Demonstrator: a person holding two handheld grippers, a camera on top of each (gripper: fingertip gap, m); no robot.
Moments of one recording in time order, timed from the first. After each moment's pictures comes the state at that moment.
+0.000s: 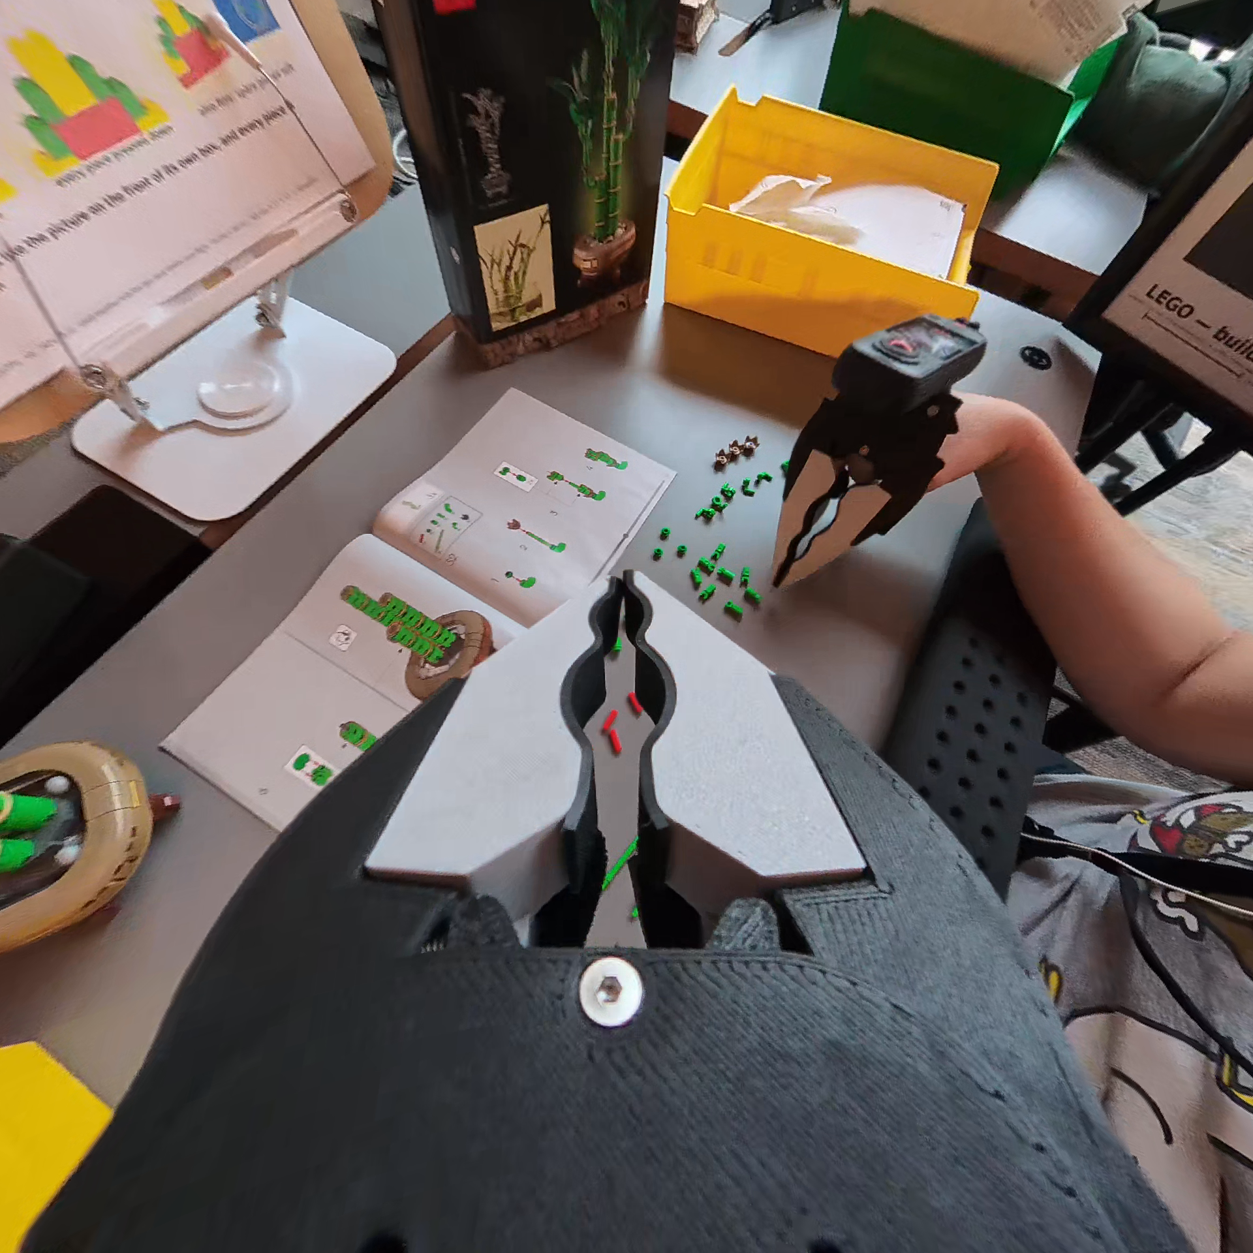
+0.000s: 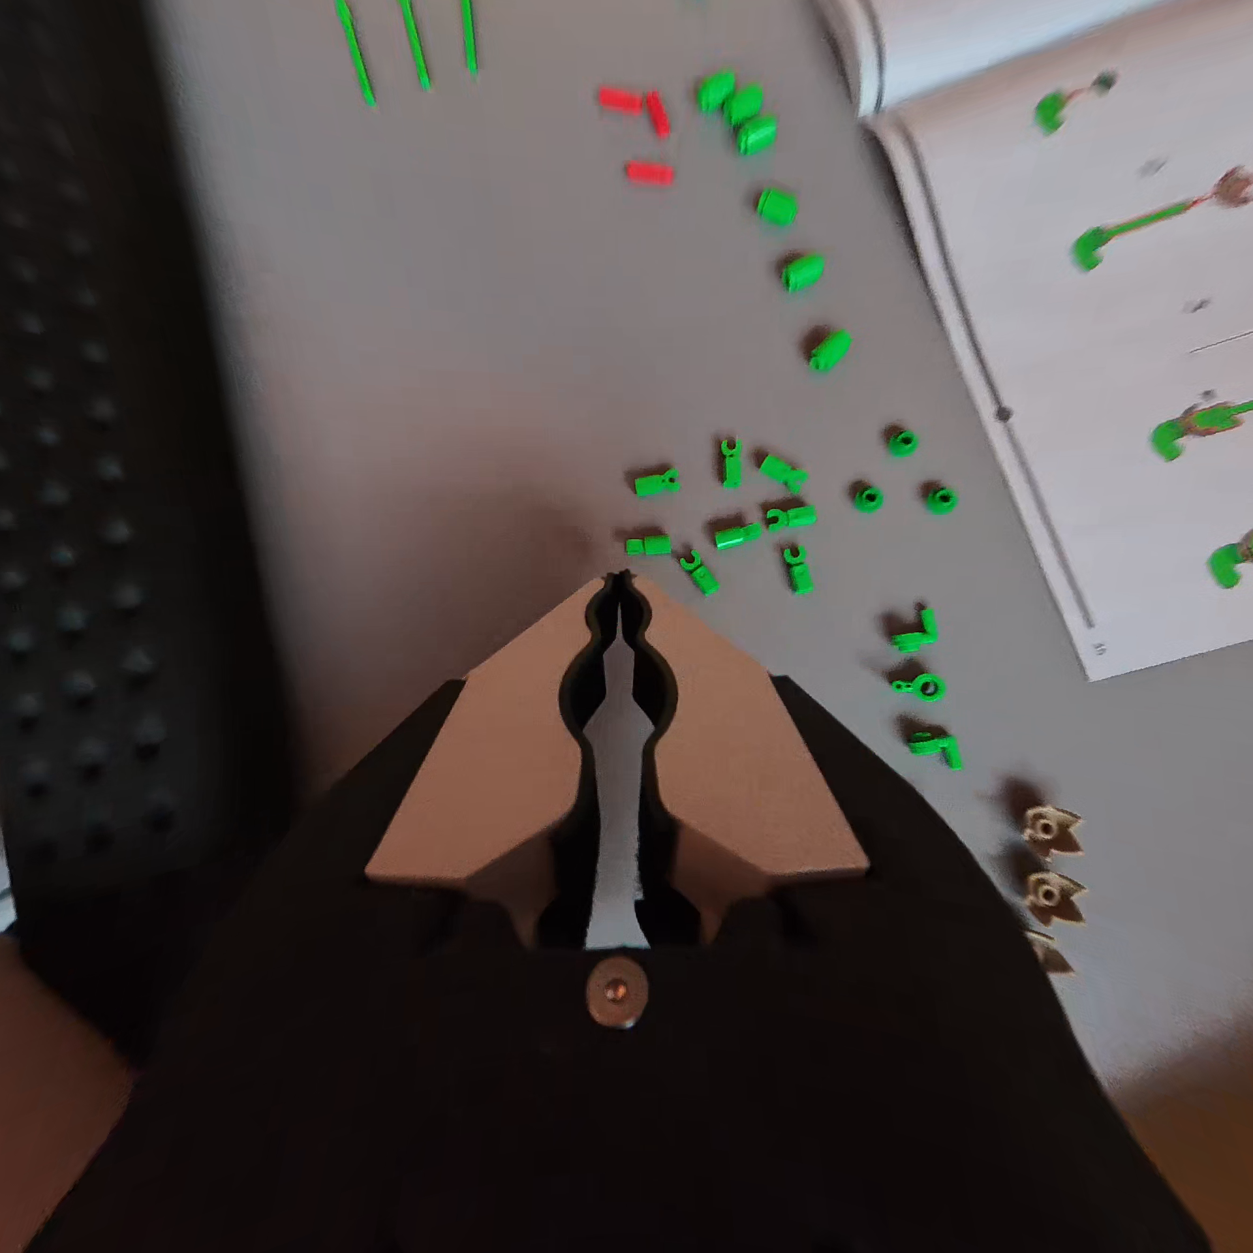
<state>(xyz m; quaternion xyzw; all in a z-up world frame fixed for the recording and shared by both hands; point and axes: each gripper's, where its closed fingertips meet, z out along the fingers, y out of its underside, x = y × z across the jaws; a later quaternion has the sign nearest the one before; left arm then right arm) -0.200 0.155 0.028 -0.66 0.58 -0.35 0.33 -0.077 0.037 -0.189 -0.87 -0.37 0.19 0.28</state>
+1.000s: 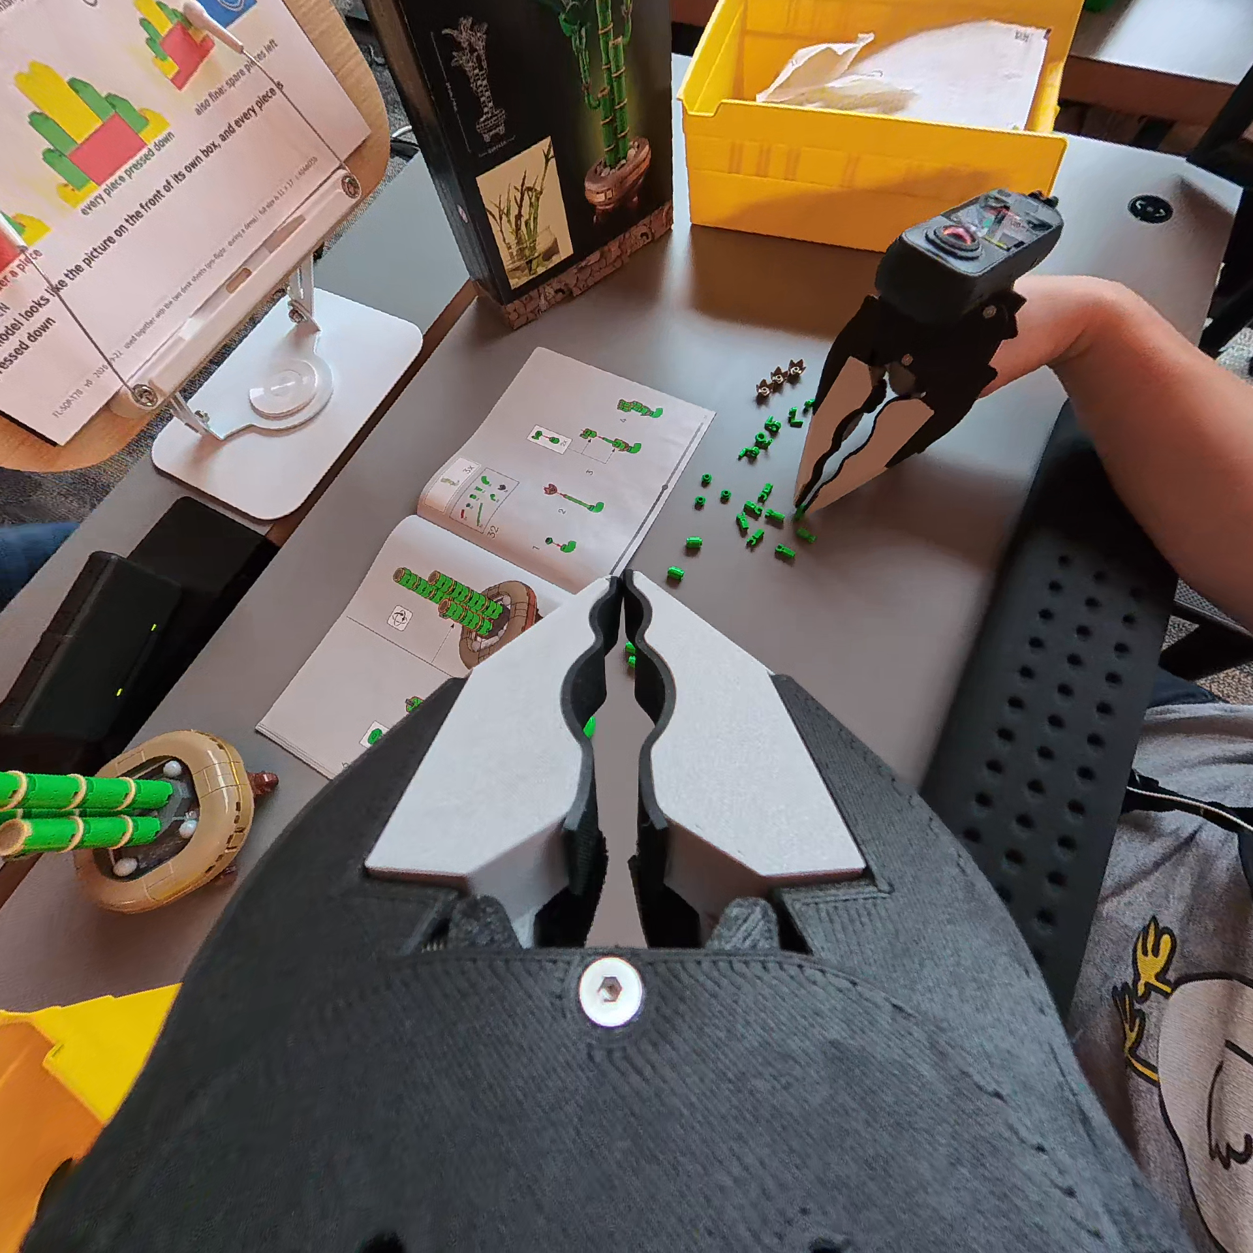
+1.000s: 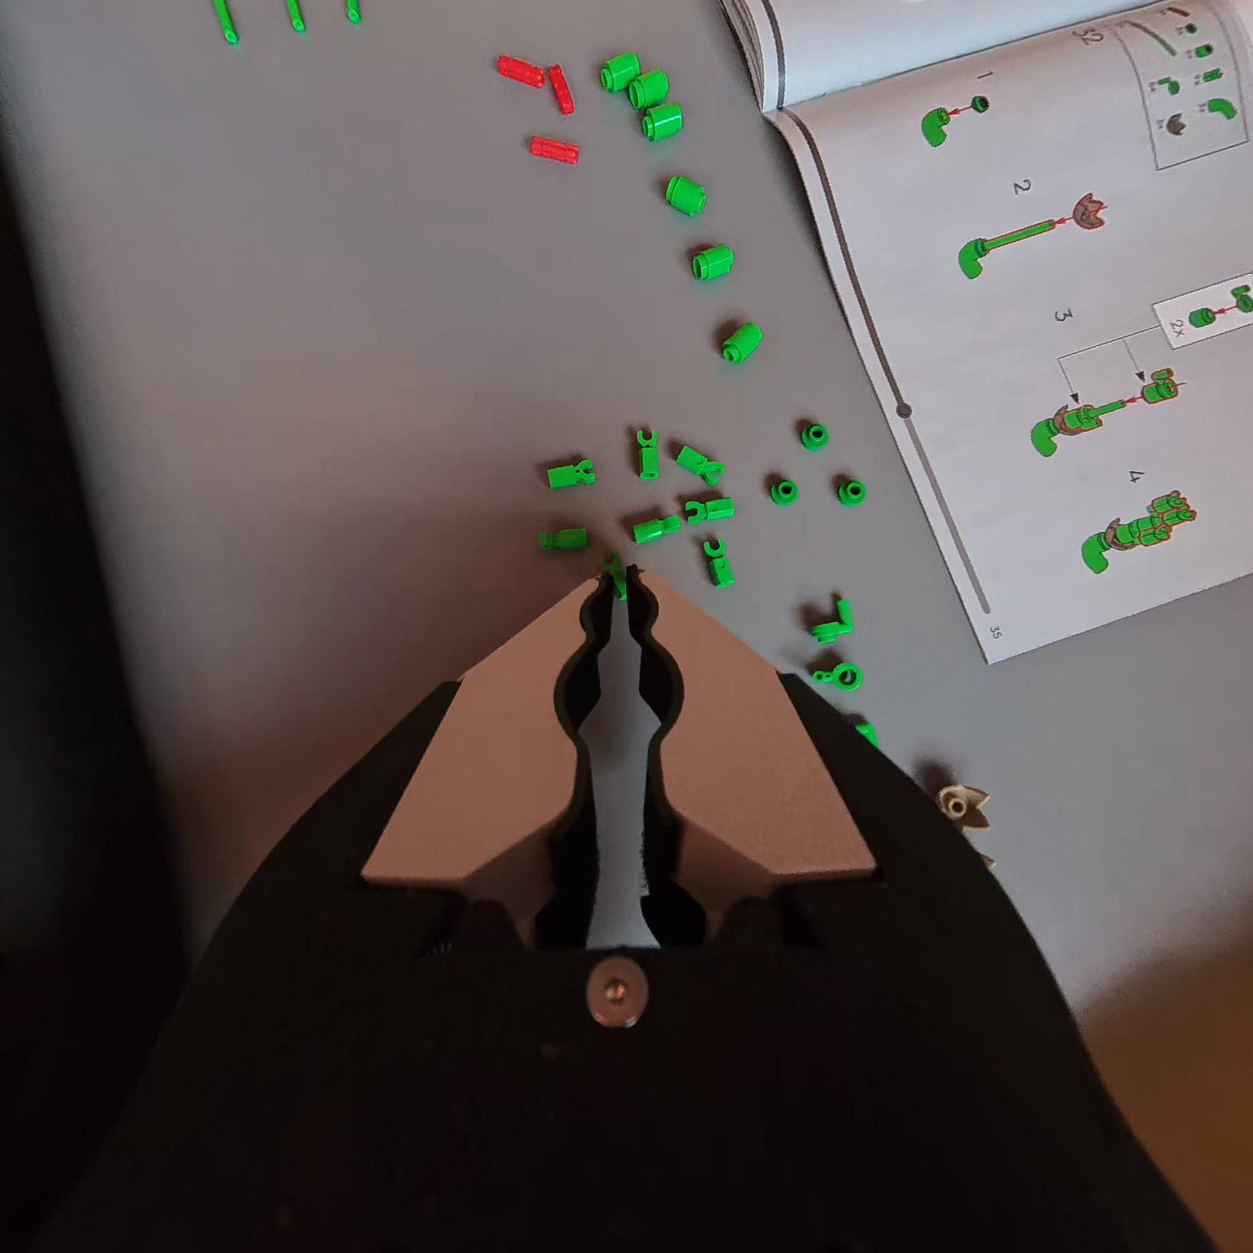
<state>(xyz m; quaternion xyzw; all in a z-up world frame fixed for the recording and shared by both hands) -0.208 0.155 0.014 -0.64 0.63 -0.28 0.34 -0.062 0.055 -0.200 -0.86 -0.37 0.13 0.31</state>
